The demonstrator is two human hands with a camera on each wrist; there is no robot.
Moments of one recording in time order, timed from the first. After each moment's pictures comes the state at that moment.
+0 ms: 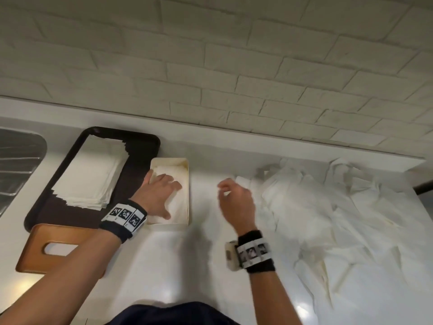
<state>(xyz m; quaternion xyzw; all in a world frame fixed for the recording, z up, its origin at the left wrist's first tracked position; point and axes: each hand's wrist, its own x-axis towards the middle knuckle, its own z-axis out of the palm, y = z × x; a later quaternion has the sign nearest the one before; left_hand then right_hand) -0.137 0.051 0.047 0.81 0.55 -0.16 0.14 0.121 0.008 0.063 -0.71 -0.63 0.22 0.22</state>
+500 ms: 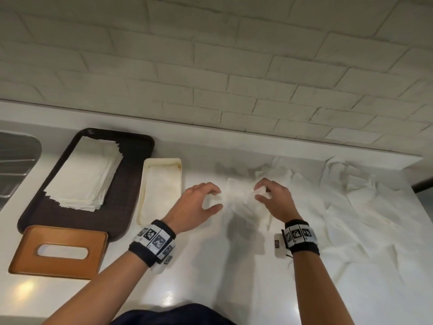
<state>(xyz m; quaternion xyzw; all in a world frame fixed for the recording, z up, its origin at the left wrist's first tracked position) -0.026 0.010 0.057 0.78 0.50 0.23 0.31 0.284 0.037 0.030 -0.68 -0.69 0.22 0.15</state>
